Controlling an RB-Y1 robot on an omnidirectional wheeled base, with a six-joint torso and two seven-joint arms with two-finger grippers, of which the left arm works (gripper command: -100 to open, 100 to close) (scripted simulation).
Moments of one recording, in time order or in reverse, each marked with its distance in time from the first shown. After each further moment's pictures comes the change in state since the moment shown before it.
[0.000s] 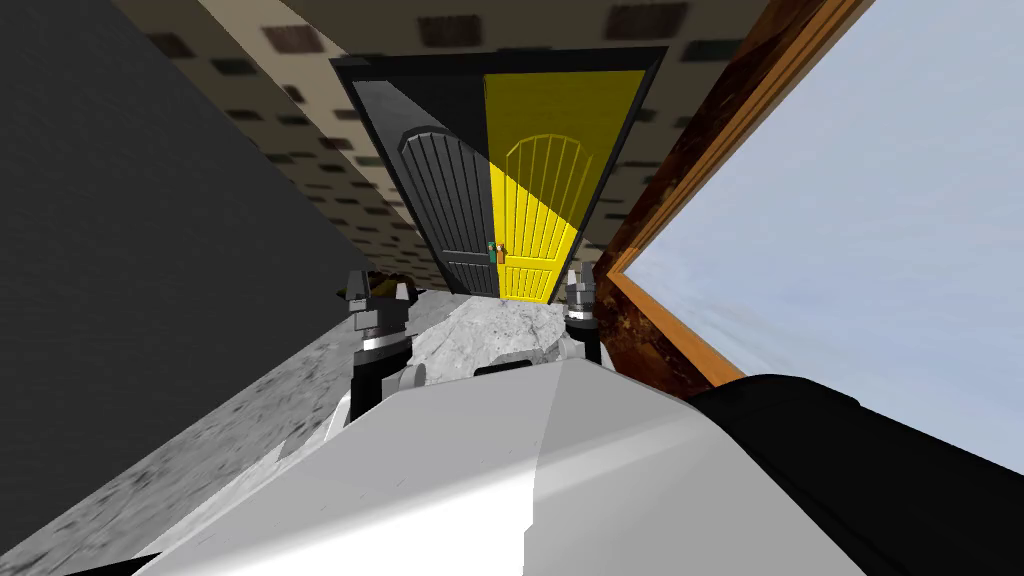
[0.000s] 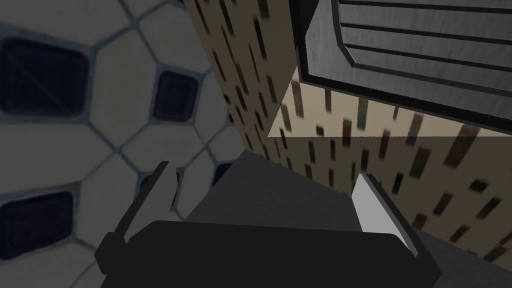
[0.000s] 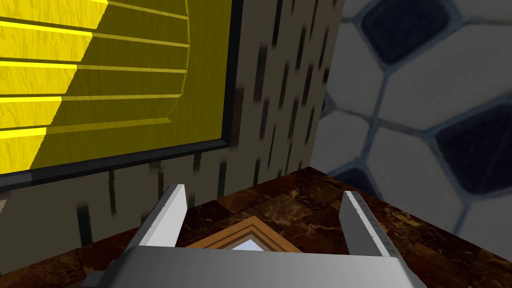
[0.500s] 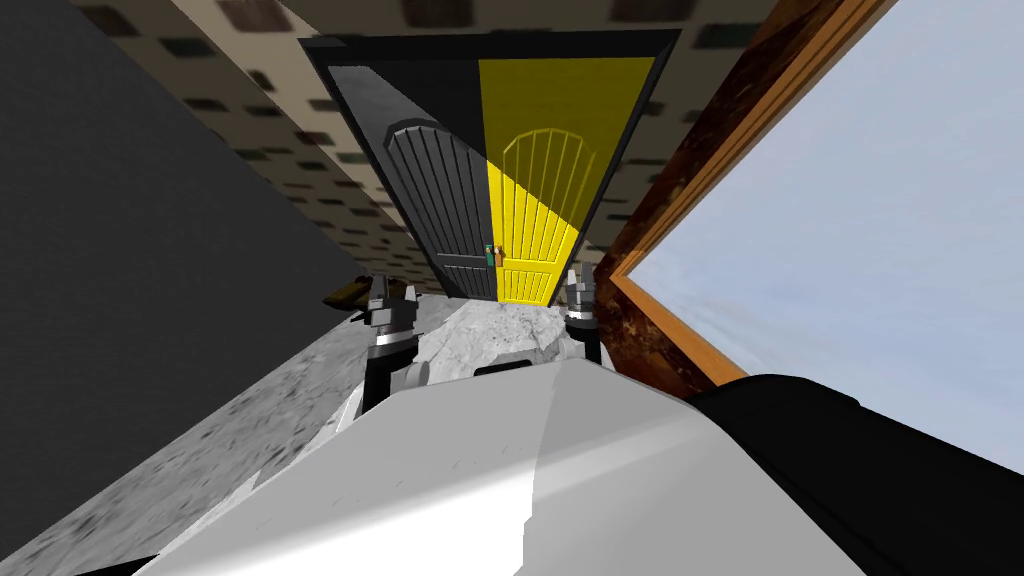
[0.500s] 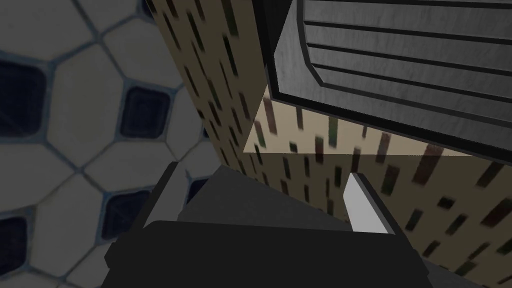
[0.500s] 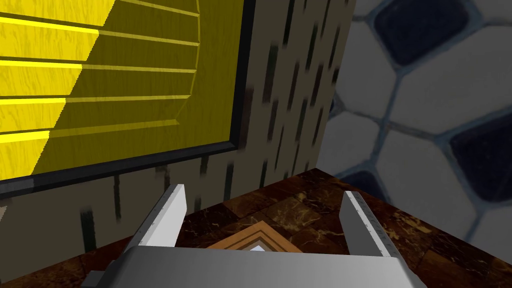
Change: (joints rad) arm -0.039 0.029 -0.006 0.083 0.007 0.009 0.003
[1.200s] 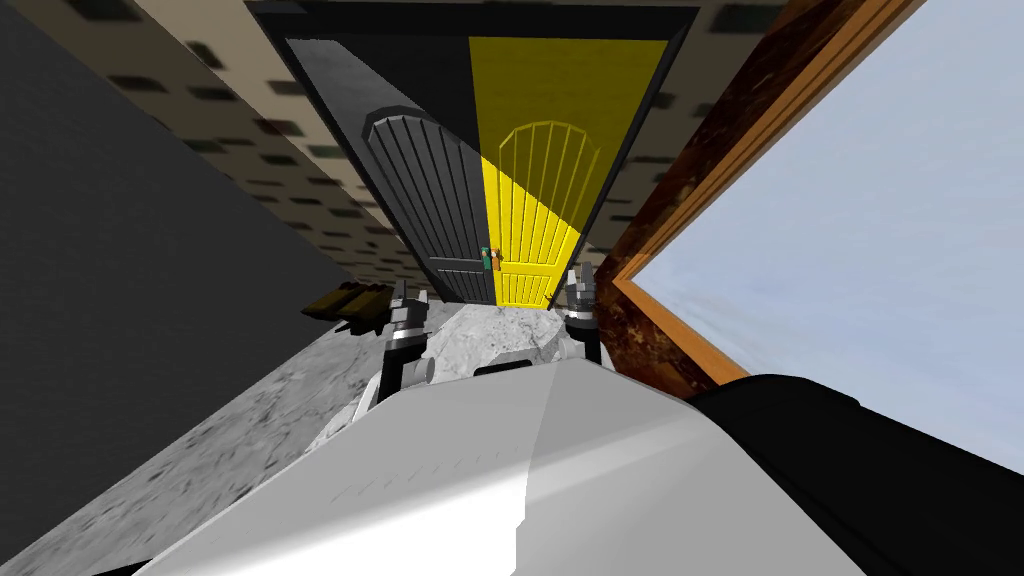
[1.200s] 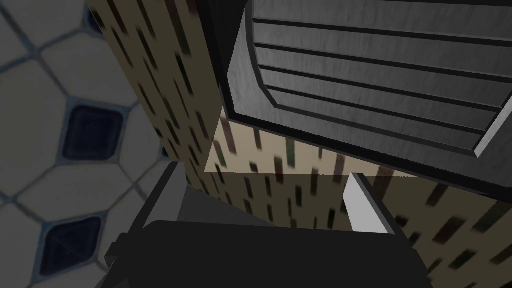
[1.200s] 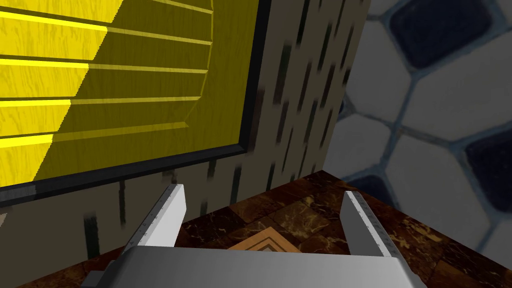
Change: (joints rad) arm -0.066 0.031 -0.010 0.137 0.010 0.017 0.003
